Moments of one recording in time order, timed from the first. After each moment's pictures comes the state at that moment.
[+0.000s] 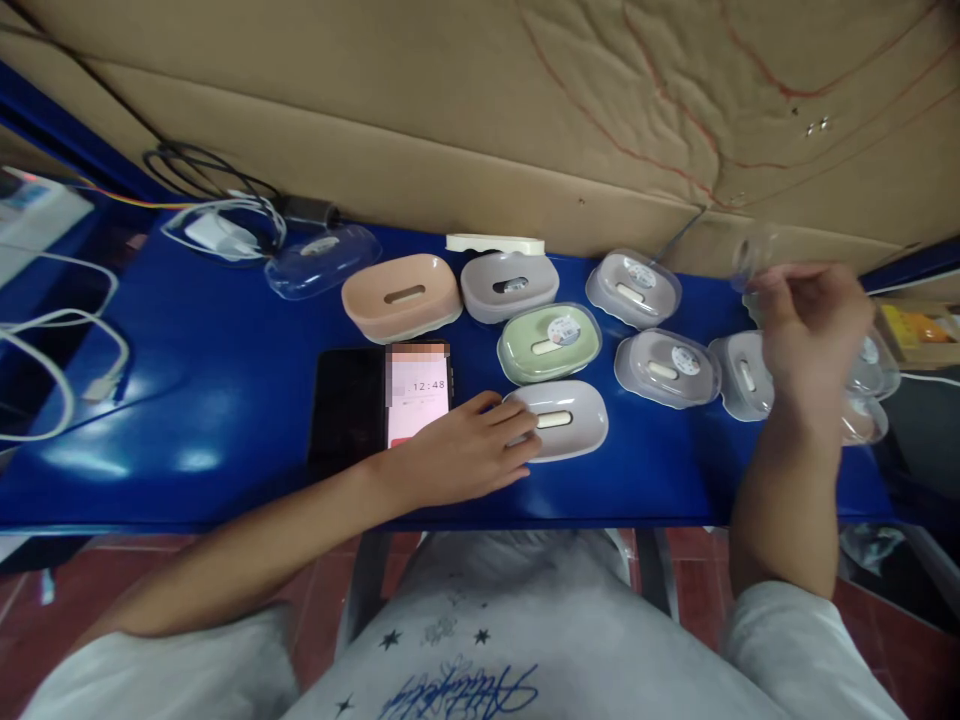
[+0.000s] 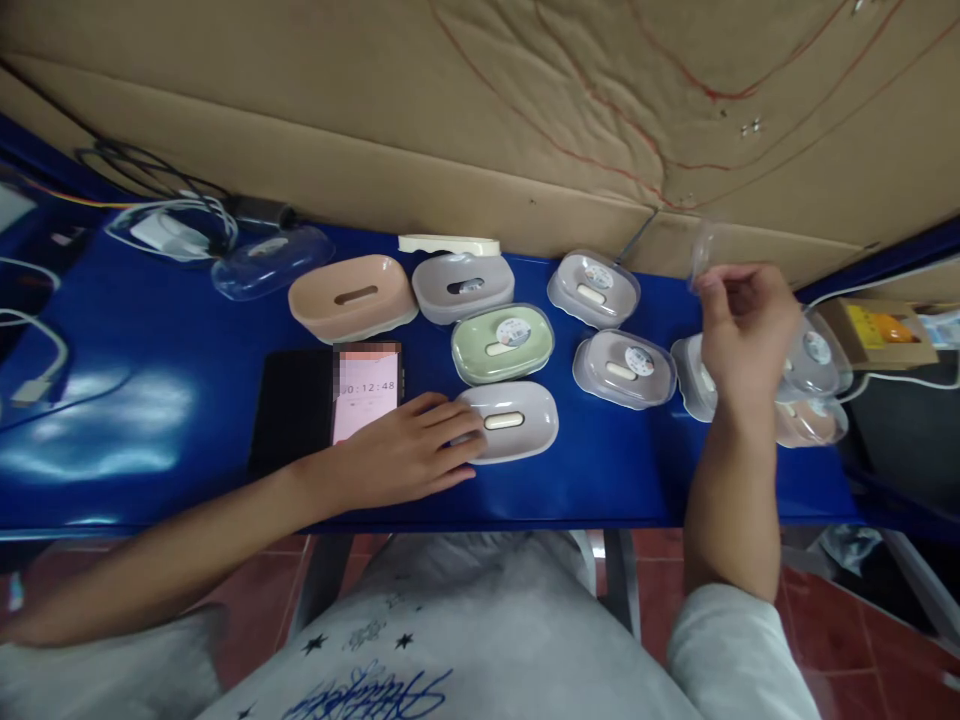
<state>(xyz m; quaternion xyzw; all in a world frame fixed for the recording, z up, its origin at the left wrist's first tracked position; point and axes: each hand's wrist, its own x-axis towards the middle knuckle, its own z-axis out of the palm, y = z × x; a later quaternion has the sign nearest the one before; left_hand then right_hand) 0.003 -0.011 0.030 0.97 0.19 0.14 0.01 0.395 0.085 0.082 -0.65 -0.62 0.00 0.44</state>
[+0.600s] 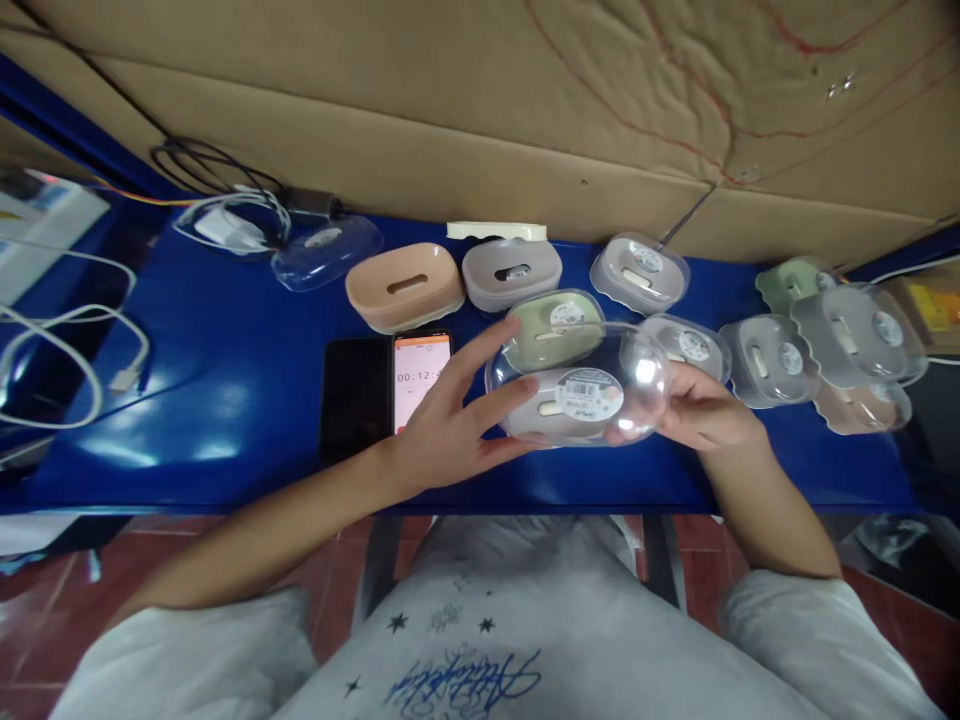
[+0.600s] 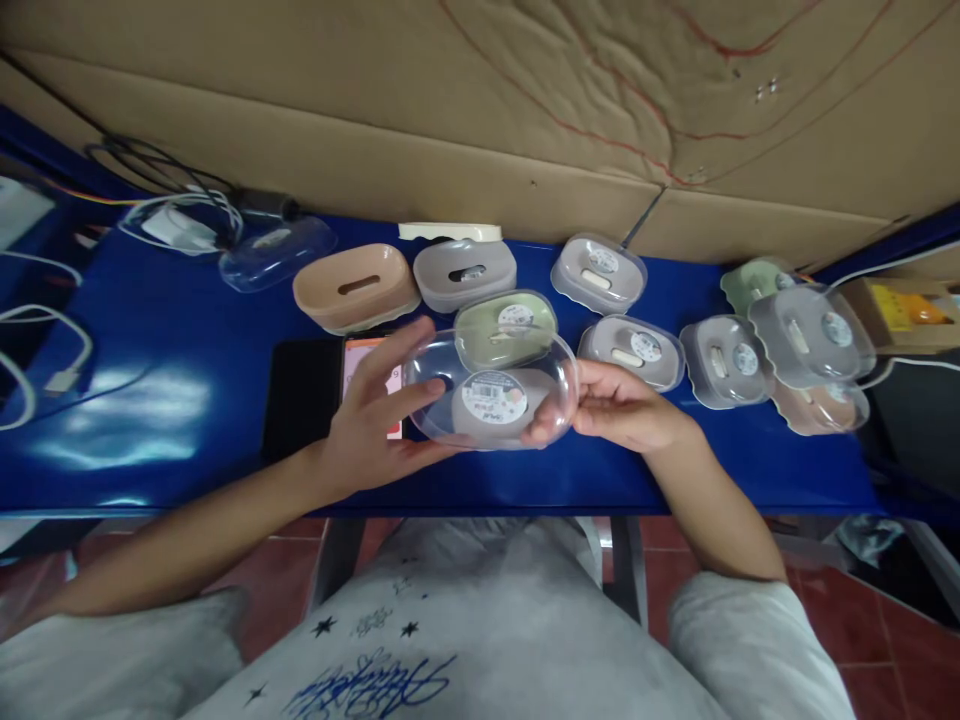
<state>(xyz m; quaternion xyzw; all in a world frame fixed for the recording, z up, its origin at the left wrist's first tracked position) 0.001 -0.003 0.021 0.83 0.25 0.50 0.09 0.309 0.010 0.070 -0.20 -0.53 0.77 0.29</state>
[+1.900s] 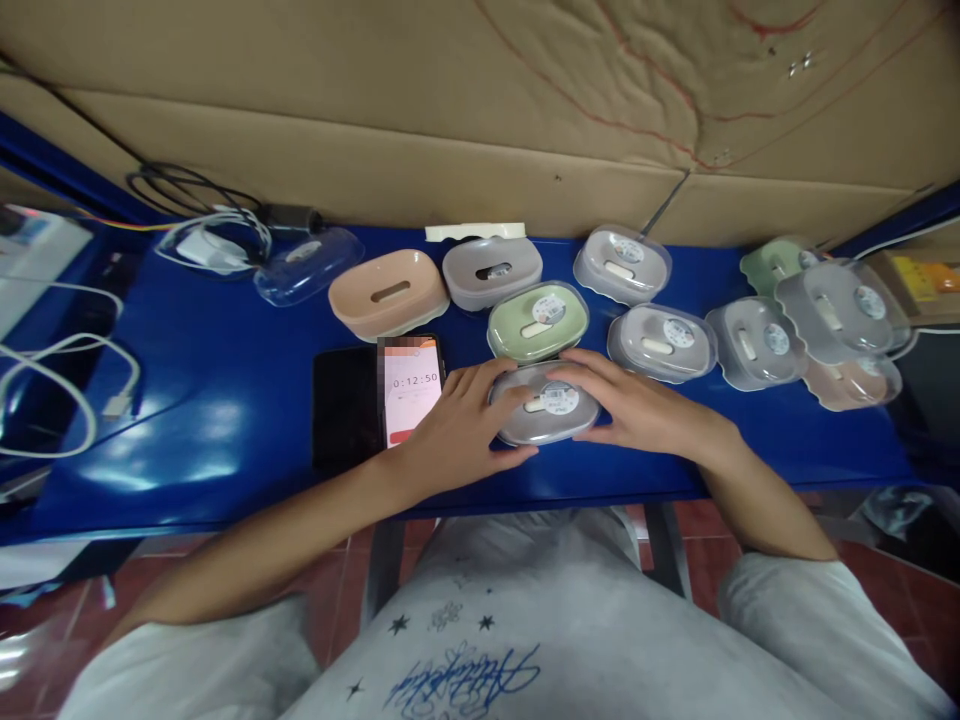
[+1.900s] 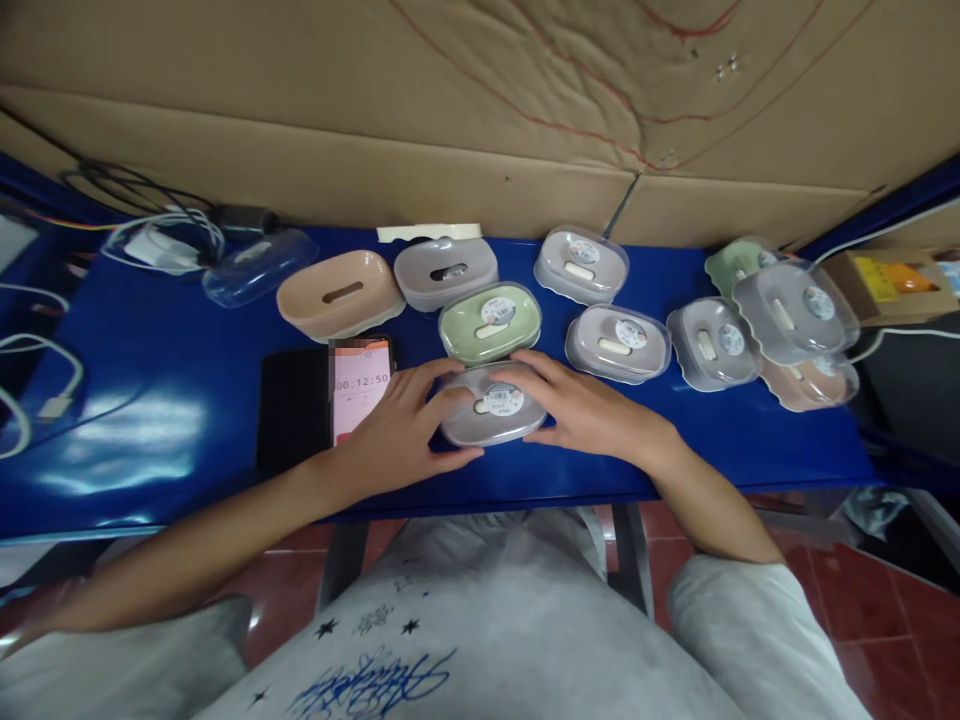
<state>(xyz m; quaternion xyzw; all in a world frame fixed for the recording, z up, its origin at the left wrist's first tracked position) 0.009 -0.019 0.010 0.90 0.35 0.22 0.12 0.314 0.004 0.046 -0.37 -0.87 0.31 0.08</state>
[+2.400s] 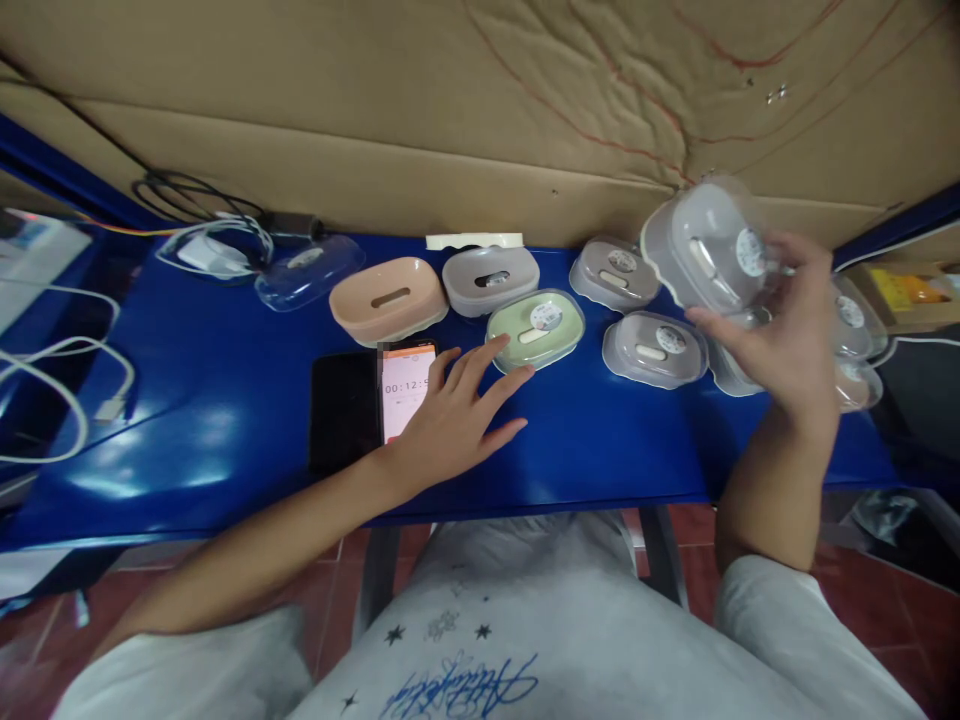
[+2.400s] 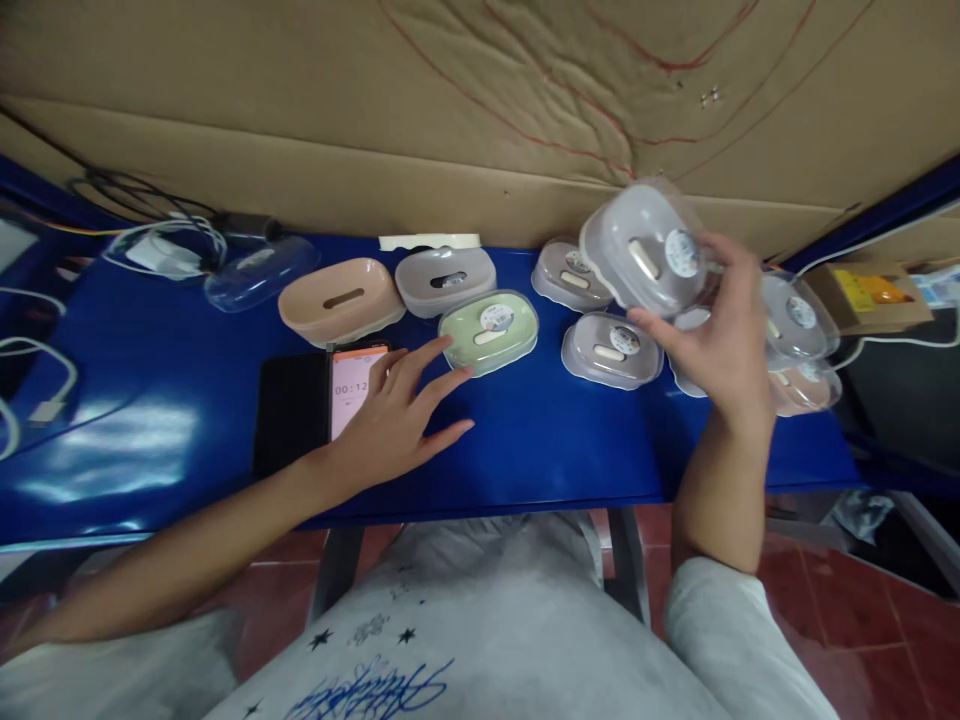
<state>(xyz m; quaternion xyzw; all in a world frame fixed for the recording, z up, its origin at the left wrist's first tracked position) 0.006 -0.010 0.013 0.90 0.37 0.24 0.04 0.406 0.039 0.088 -0.61 -0.71 0.00 0.35</state>
